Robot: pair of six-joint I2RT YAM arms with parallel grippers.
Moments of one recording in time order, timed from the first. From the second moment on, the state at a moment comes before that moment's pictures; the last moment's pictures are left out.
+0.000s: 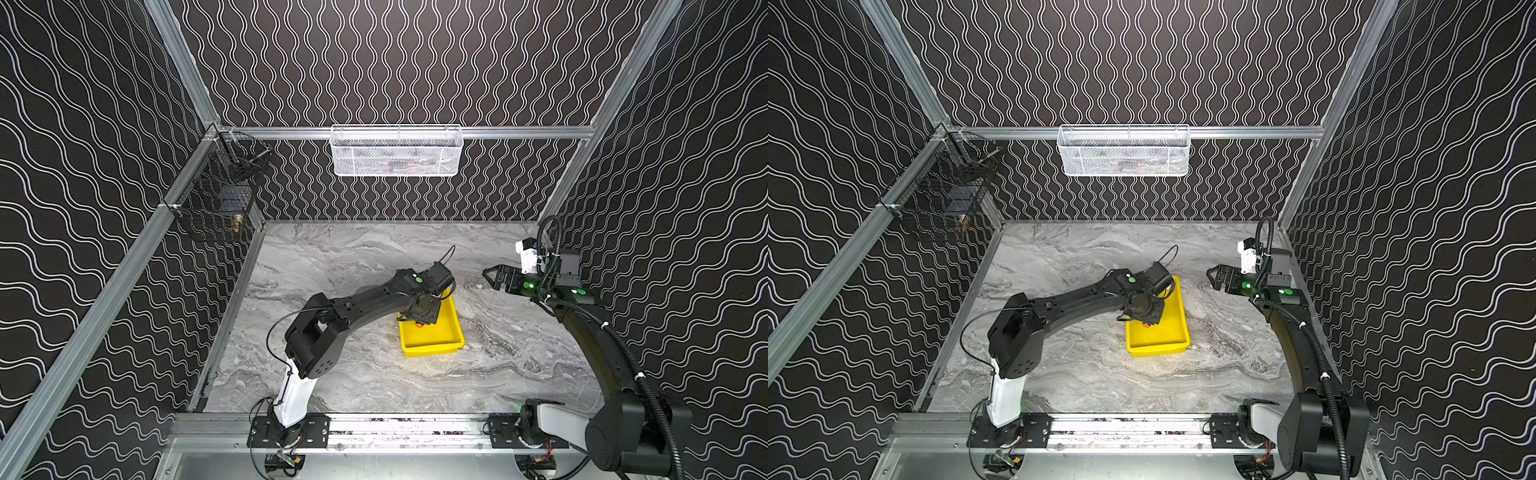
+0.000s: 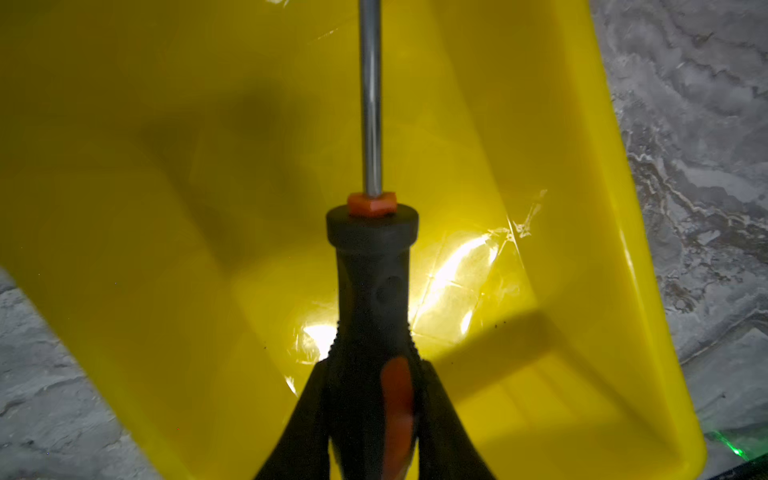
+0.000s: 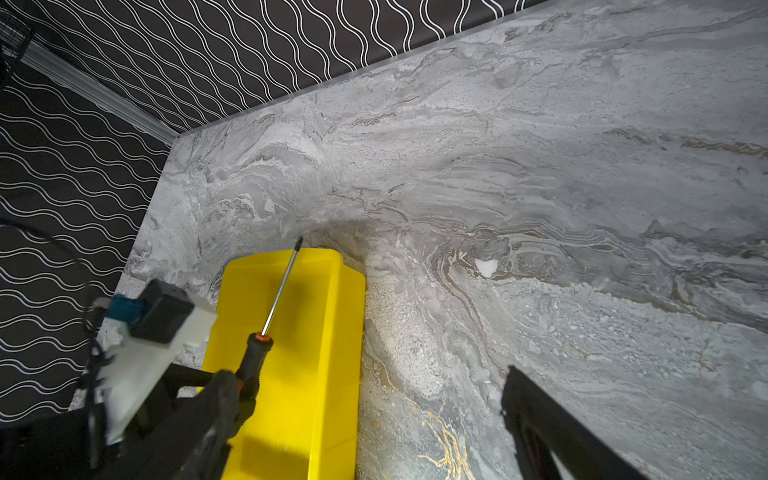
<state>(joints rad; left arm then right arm) -0.93 2.03 1.66 -0.89 -0.09 -0.57 -0.07 1.21 0.95 -0.46 -0.51 0.18</state>
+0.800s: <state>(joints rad) -0.93 2.00 1.58 -0.85 -0.03 -0.58 -0.07 1.23 0.95 -0.46 -0.51 0.17</state>
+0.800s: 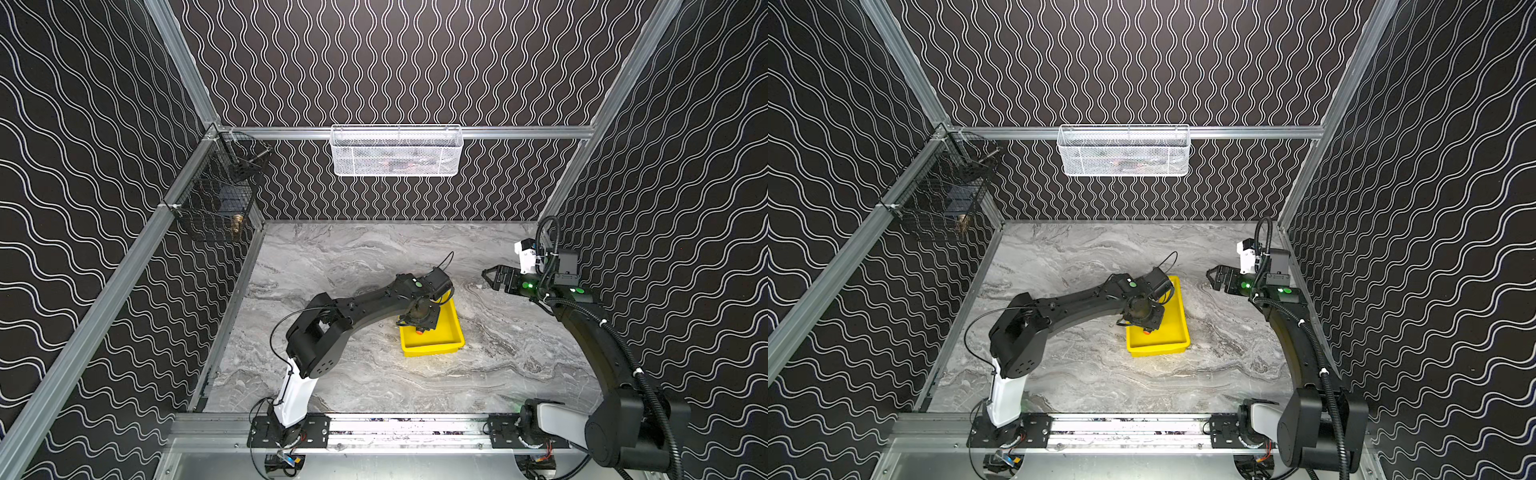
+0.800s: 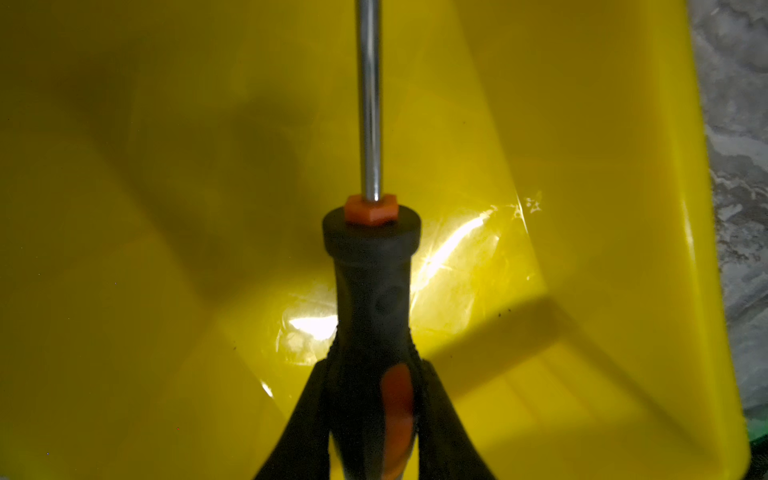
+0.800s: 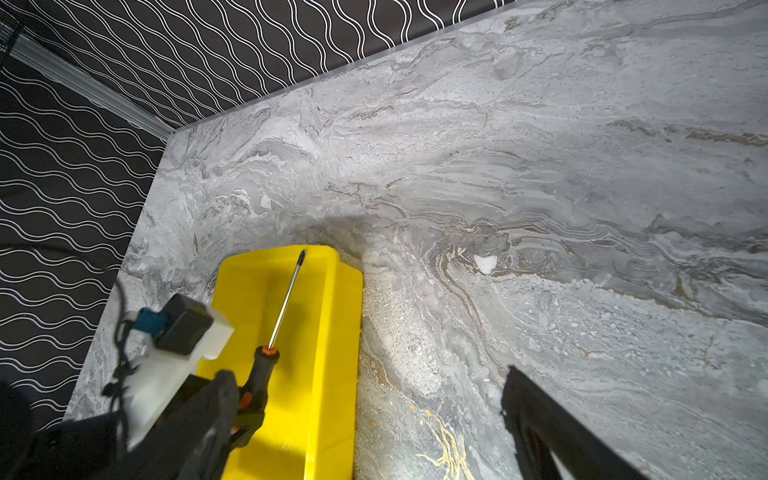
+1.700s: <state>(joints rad) -0.96 2.07 1.57 -0.84 -0.01 -0.59 -0.07 1.22 0.95 -0.46 -0.51 0.17</state>
